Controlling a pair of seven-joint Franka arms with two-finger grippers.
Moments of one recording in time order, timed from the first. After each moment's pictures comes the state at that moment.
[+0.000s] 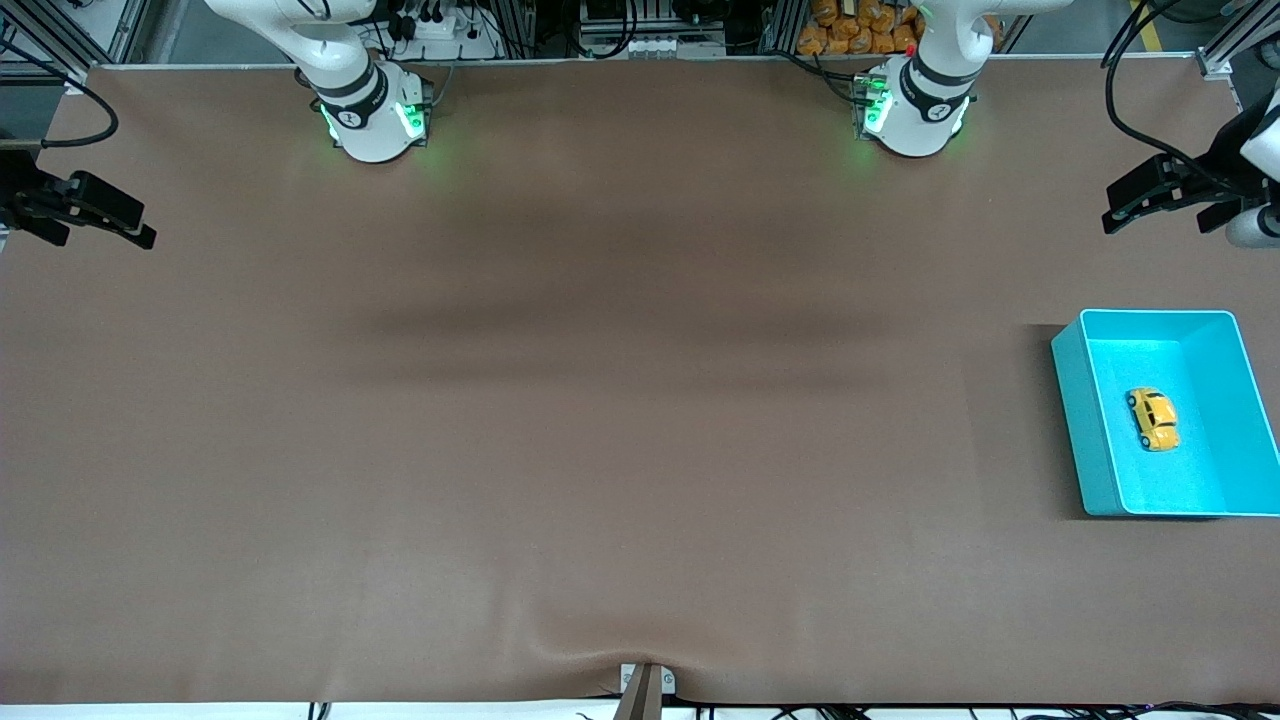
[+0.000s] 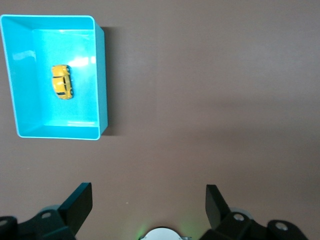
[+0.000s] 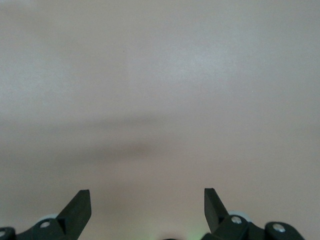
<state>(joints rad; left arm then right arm) -0.04 -0.03 -0.01 -1.54 0.04 1.44 -0.04 -0.01 -0.05 -0.02 -1.56 0.03 1.47 0.04</state>
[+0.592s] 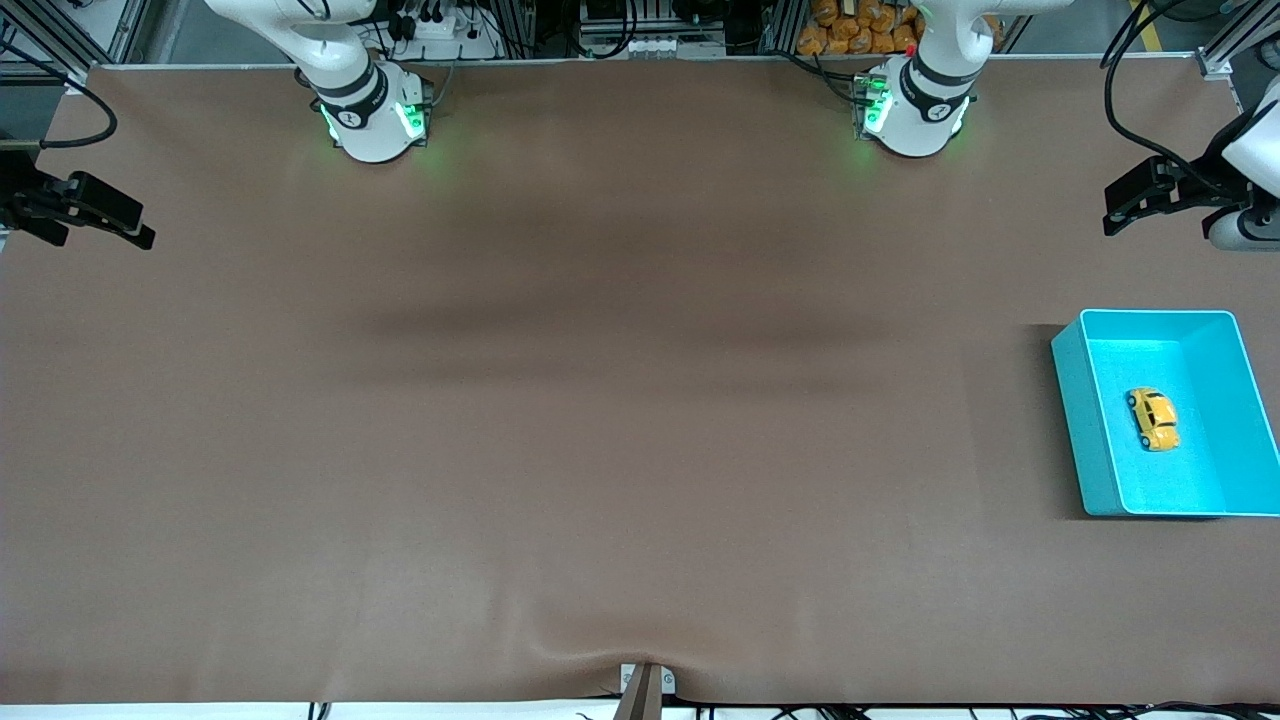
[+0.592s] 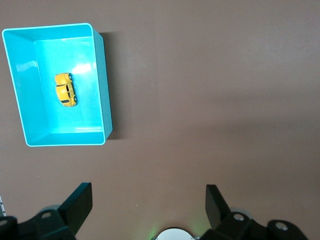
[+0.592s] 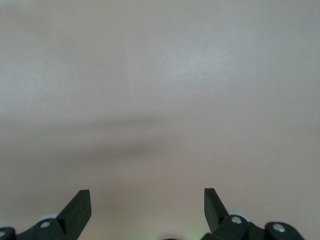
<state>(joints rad) -0.04 -0.03 -0.02 -1.53 0.05 1.44 0.02 -0.02 -0.05 -0.02 -1.56 0.03 1.47 0.04</state>
